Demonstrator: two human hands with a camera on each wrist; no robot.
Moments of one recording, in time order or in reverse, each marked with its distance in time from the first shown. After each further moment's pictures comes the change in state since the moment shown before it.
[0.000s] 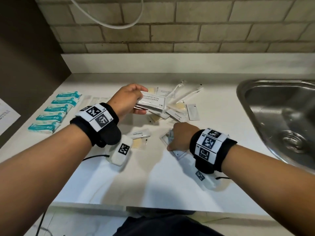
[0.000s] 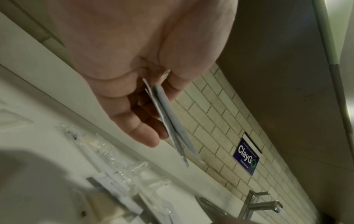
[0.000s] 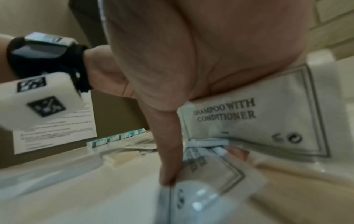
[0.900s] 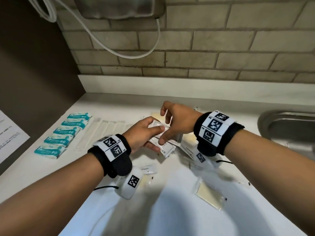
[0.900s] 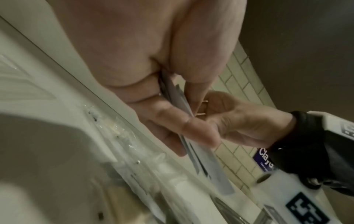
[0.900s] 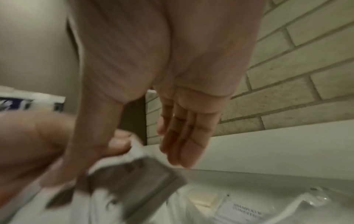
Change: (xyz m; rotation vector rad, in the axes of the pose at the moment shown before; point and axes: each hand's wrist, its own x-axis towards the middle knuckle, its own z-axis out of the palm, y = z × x) left_hand 0.047 -0.014 0.004 -0.098 -0.177 -0.089; right_hand 0.084 -0.015 -0.117 0.269 0.169 -0.397
